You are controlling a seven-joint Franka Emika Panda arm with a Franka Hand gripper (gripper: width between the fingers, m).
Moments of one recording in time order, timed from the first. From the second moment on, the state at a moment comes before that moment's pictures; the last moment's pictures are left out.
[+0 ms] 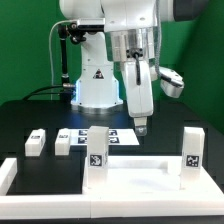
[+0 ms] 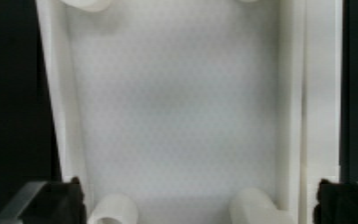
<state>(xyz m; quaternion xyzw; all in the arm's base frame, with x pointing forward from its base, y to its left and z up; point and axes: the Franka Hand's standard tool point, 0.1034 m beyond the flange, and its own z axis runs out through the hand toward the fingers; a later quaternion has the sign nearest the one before) 0.598 0.019 0.121 -0.66 0.75 0.03 0.05</state>
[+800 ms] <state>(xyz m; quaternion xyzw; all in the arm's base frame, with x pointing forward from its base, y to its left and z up) 0.536 0.052 0.043 -0.68 0.73 0.04 -0.01</state>
